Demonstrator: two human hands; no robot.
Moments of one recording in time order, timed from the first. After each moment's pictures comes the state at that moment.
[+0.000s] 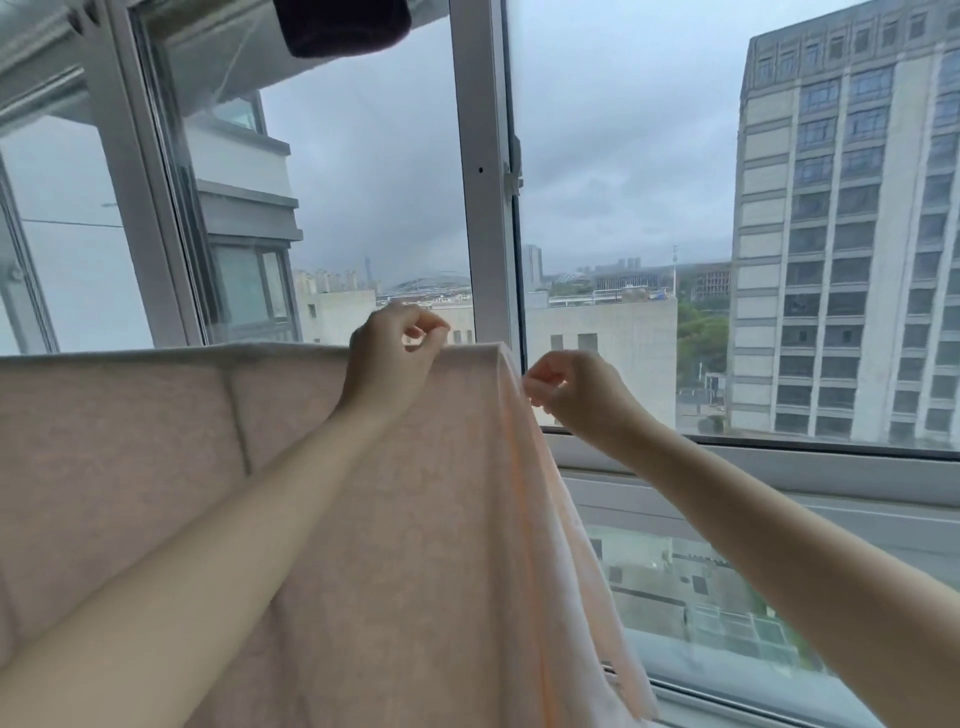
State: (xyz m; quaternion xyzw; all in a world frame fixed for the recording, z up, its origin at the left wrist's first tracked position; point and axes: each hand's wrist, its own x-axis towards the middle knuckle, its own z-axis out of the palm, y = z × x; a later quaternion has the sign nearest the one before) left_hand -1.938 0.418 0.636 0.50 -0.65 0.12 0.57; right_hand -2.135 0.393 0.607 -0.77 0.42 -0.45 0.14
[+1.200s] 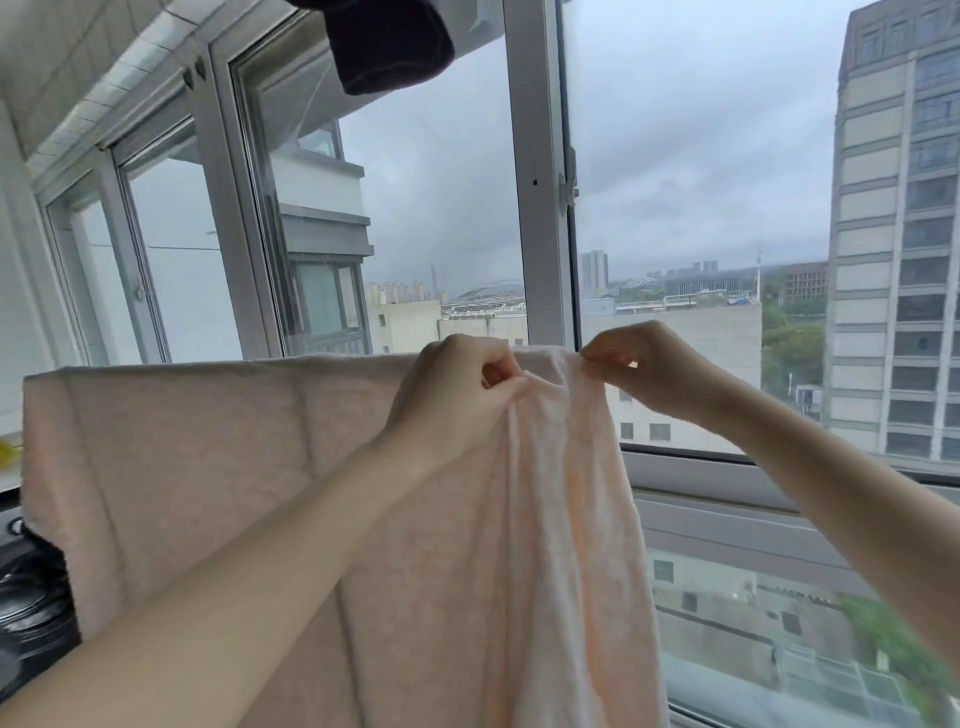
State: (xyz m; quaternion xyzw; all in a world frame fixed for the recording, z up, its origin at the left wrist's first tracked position) left_hand -1.969 0.468 0.642 0.55 -0.70 0.14 0.43; right_hand -2.163 0.358 0.638 -0.84 0.30 -0.43 0.11
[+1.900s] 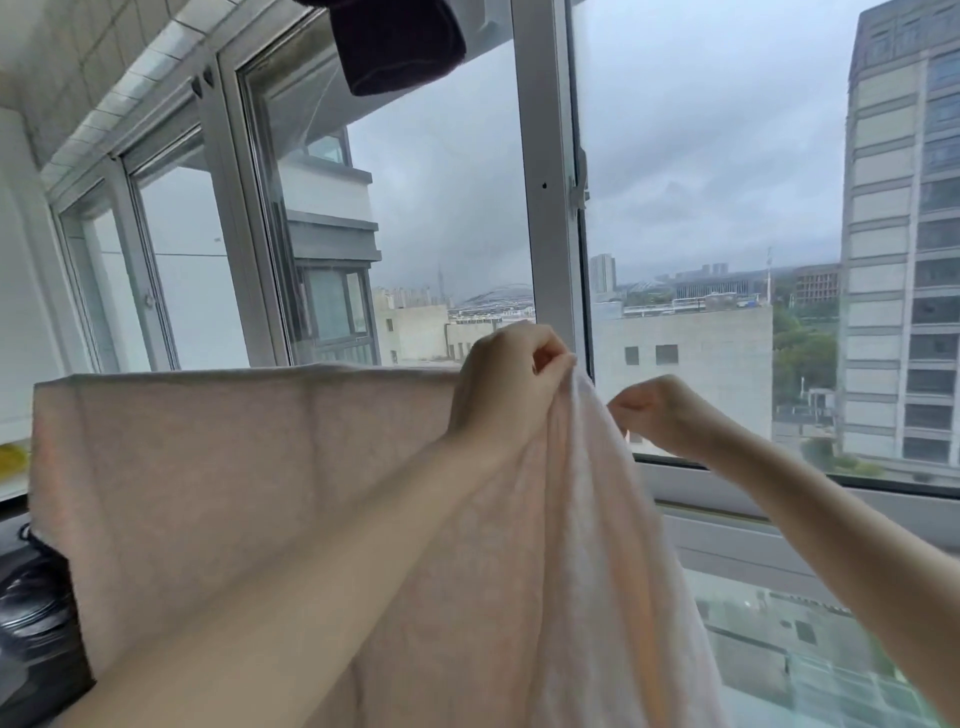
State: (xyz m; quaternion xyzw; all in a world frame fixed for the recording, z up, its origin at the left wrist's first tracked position) left_hand -1.993 0.422 0.644 0.51 -0.69 0.15 0.49; right_hand -2.156 0.321 0.602 -0.80 0.41 -0.40 0.17
